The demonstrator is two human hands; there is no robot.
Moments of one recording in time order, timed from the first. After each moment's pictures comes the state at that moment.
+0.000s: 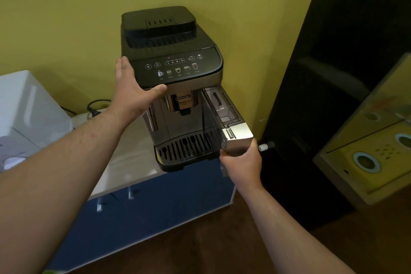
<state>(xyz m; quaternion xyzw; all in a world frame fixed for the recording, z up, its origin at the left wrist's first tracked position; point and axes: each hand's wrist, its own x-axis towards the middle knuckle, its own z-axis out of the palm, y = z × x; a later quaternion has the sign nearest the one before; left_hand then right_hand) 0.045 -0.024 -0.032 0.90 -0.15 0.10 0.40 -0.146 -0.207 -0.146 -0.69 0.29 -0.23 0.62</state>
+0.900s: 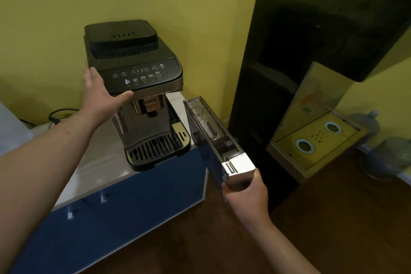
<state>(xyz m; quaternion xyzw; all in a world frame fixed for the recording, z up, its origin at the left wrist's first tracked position) 0.049 -0.020 -0.029 0.91 -0.15 0.05 0.37 -0.302 -0.203 -0.104 -0.73 0.35 -0.21 0.55</state>
